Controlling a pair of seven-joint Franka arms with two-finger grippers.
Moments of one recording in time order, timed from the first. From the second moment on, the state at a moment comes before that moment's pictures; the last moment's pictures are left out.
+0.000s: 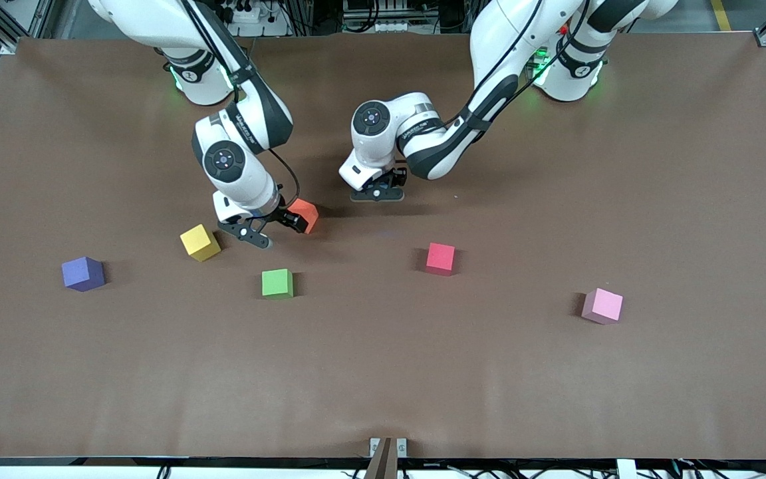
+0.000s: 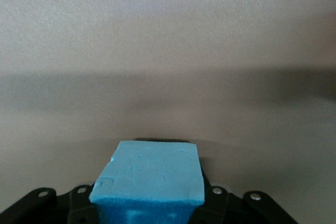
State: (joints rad) left arm -0.60 0.72 -0.45 -1.76 0.29 2.35 -1.15; right arm 0.50 0.32 0.02 -2.17 0.10 2.43 0.89
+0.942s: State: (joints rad) left arm -0.64 0.74 -0.44 -1.75 0.29 2.34 -1.15; right arm 0.55 0.36 0.02 -2.19 0.10 2.44 0.88
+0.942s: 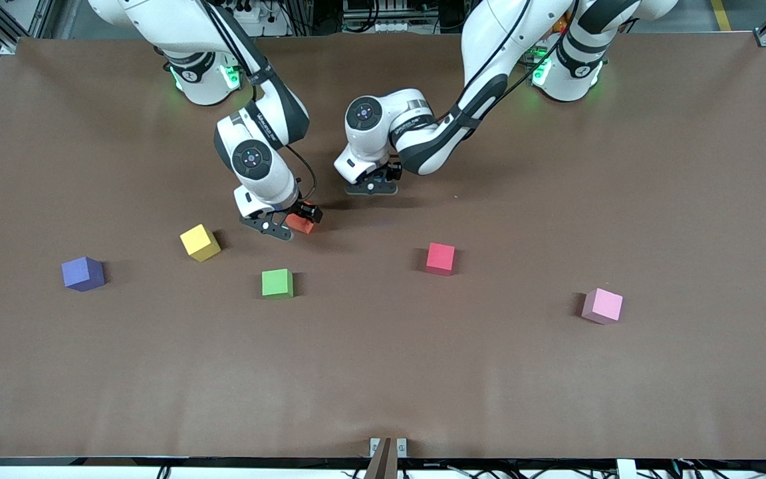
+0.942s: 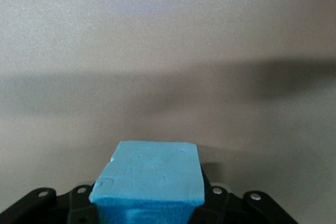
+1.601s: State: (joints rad) left arm -0.66 0.74 -0.44 -1.74 0.29 2.34 -1.17; right arm 0.54 0.36 0.02 -2.19 0.10 2.44 0.85
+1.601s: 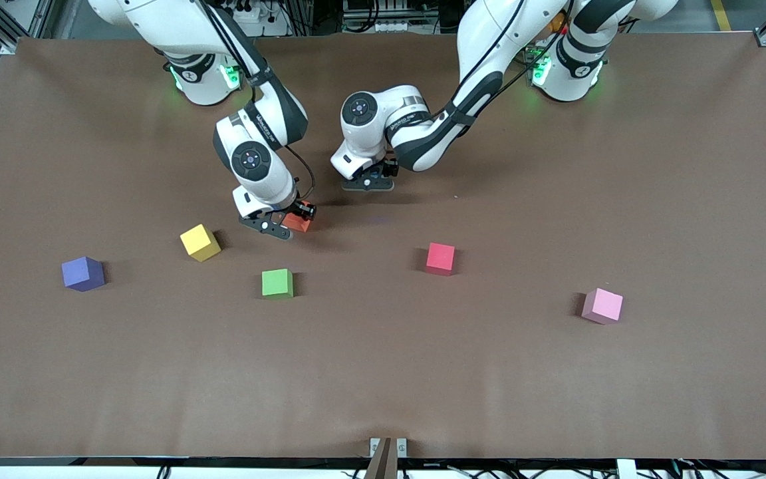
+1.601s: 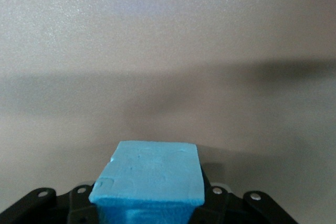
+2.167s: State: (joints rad) left arm -0.66 0.77 -0.44 -1.70 0.29 2.33 -1.18; right arm 0.50 0.28 0.01 -2.19 0.10 2.38 0.78
